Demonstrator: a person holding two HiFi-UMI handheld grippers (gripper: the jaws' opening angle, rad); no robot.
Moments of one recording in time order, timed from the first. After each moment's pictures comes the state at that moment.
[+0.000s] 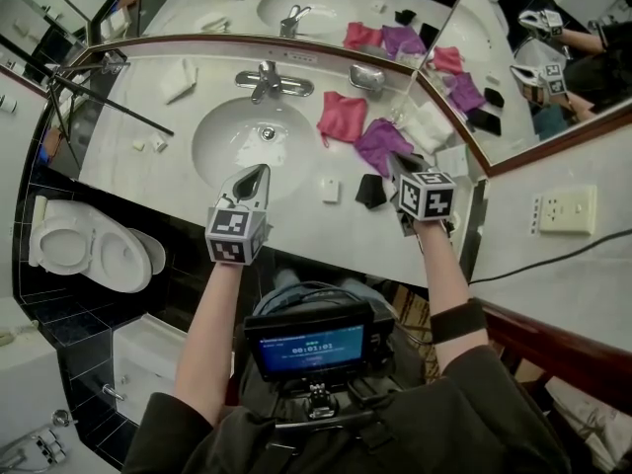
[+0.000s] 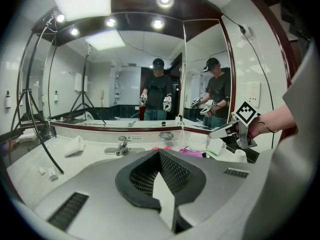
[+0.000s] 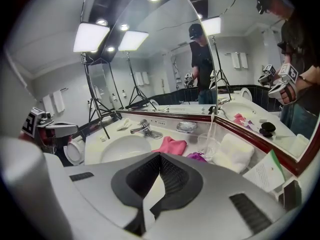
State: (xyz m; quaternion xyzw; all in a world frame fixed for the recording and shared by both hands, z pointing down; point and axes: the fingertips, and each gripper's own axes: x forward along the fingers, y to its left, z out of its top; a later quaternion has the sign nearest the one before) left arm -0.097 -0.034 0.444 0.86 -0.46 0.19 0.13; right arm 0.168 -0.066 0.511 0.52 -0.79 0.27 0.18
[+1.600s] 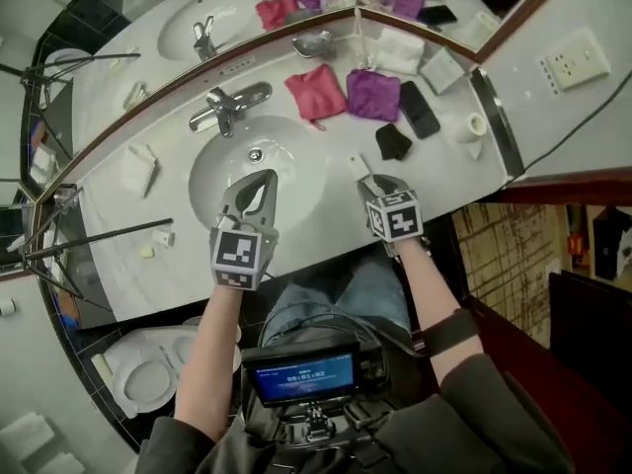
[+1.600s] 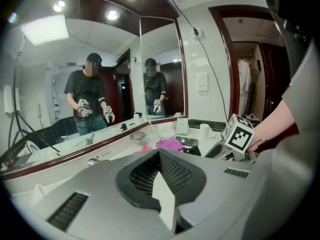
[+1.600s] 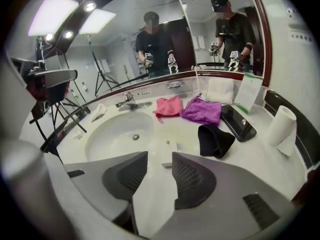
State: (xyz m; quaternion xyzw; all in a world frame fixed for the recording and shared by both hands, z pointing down) left arm -0.114 -0.089 0.449 0.96 -0.15 0.25 -0.02; right arm 0.026 0.025 0.643 0.66 -0.60 0.40 0.19
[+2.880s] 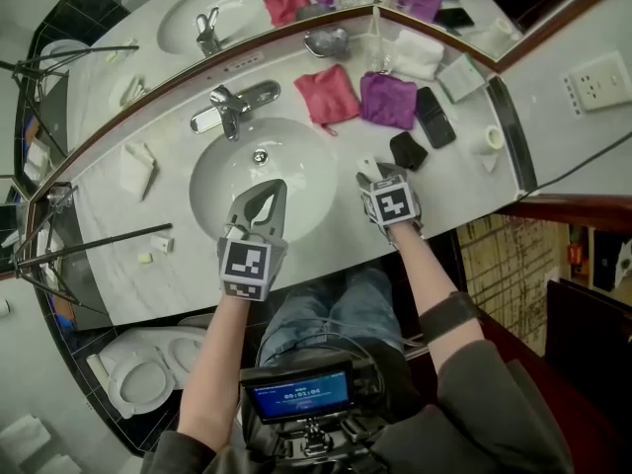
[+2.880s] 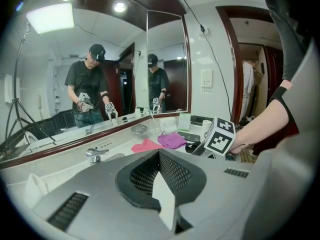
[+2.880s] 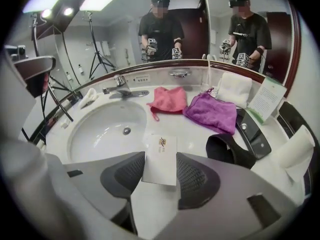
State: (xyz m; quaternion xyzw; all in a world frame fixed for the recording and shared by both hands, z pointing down) left arm -0.114 -0.104 0.485 0.95 -0.15 0.26 0.01; right arm 0.043 -0.034 0.680 0.65 -0.59 0.40 0.27
